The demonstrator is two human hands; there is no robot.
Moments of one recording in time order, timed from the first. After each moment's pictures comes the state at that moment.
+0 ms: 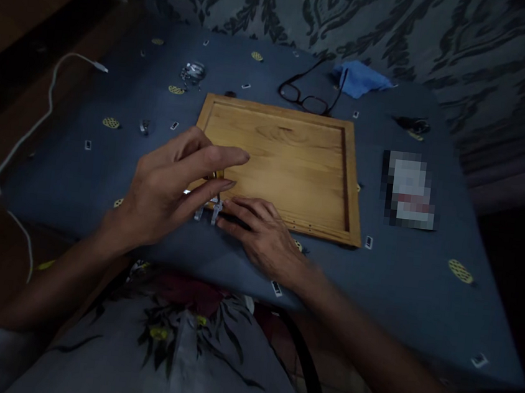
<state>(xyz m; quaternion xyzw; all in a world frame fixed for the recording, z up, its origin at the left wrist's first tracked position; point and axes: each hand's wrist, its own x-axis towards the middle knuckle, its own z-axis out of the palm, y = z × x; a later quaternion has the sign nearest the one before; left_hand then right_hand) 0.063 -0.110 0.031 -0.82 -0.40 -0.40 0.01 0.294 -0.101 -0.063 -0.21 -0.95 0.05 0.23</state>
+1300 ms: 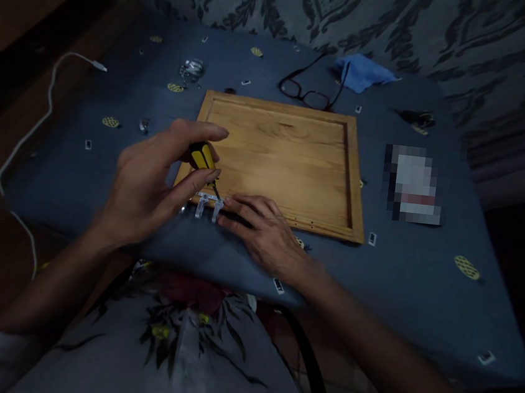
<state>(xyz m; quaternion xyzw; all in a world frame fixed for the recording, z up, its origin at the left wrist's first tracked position) 0.056 -0.119 0.038 -0.78 -0.46 -0.42 -0.09 0.293 -0.101 -0.062 -0.21 -0.95 0.06 0.22</state>
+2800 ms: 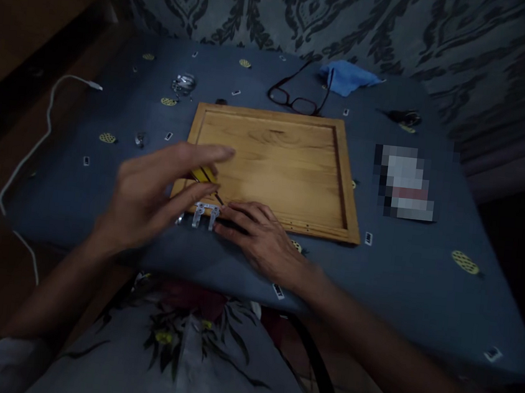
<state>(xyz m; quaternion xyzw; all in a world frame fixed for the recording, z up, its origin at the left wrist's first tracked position) 0.055 -0.105 0.044 -0.83 -0.35 -0.44 -0.04 0.294 -0.099 -0.065 -0.20 -0.95 0.06 0.24</state>
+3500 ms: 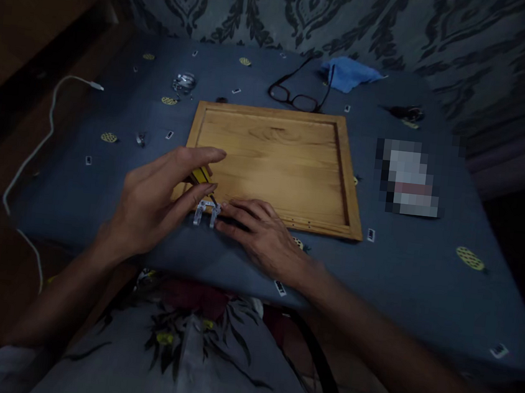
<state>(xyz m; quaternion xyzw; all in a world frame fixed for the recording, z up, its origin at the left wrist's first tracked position) 0.057 -0.116 0.033 -0.82 -0.41 -0.40 -0.04 0.293 -0.099 -0.062 -0.20 -0.95 0.07 0.24</state>
